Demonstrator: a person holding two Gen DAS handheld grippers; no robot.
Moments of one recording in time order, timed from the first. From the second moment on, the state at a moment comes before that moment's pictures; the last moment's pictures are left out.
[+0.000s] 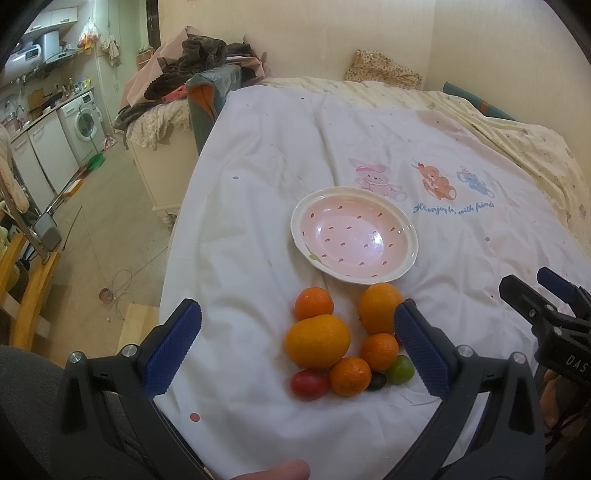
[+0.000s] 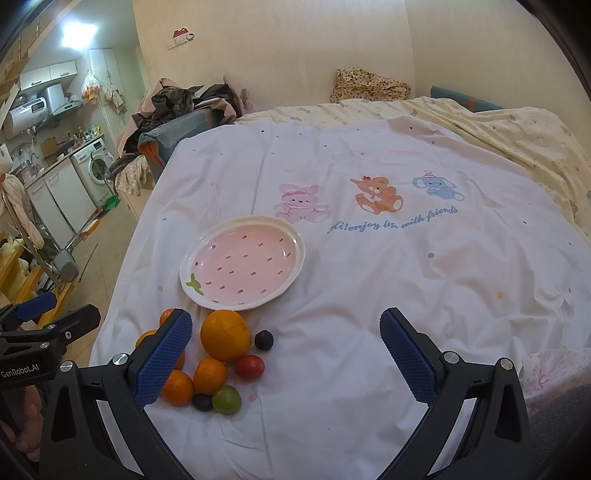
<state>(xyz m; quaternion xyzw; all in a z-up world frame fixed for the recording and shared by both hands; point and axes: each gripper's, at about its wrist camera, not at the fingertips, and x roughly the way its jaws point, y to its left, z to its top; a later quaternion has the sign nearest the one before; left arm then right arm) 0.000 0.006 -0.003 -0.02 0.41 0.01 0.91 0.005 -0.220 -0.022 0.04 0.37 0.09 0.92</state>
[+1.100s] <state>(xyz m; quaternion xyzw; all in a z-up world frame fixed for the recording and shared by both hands) 0.000 0.004 -0.005 -0.02 0.41 0.01 0.91 0.003 -0.223 -0.021 0.05 0.37 0.08 0.93</state>
